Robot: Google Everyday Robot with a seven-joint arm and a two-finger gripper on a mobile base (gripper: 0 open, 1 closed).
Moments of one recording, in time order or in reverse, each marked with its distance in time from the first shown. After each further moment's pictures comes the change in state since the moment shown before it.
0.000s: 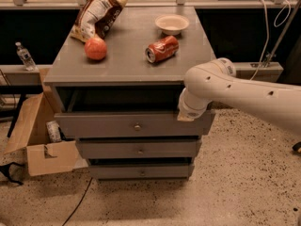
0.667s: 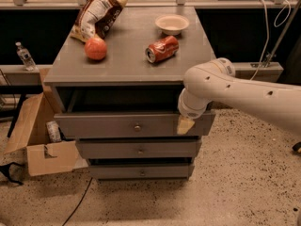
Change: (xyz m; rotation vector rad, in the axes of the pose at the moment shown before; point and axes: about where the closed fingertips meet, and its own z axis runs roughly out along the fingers) arm 0.000 0.000 0.000 0.000 0.000 0.000
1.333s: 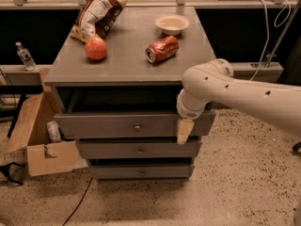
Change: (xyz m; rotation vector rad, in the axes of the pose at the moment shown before) arm 0.000 0.001 0.002 -0.008 -0.003 -0.002
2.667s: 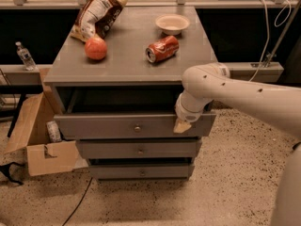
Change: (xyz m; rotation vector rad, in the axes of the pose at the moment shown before) arm -0.002 0.018 0.028 -0.138 -0.037 -0.030
